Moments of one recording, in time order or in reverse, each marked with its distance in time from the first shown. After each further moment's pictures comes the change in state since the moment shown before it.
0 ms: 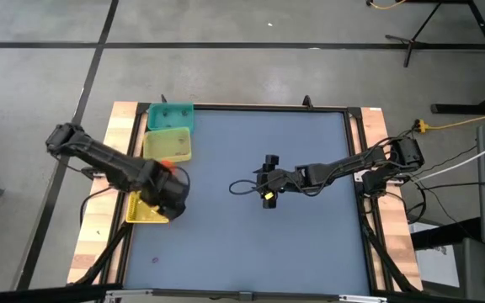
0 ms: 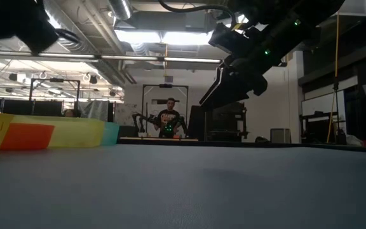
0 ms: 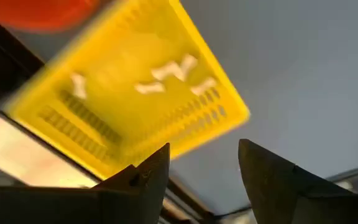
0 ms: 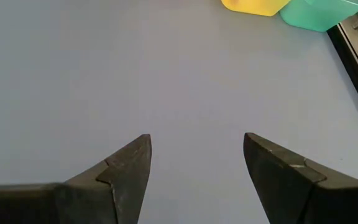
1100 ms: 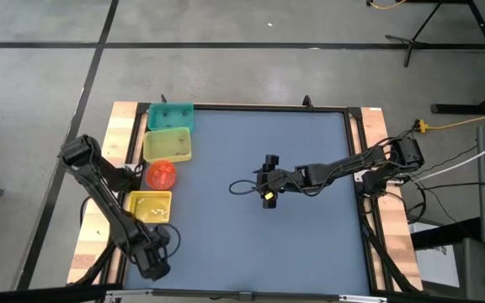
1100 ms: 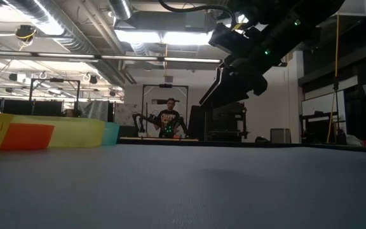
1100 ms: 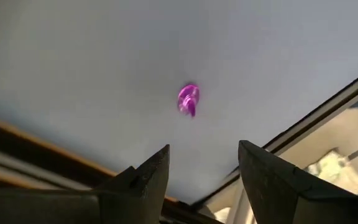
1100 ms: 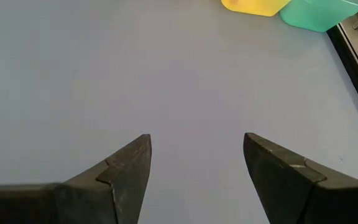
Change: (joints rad) left arm -0.630 0.280 0.000 0.533 -0.044 -0.433; right arm 0.000 0.000 0.000 0.001 0.000 0.000
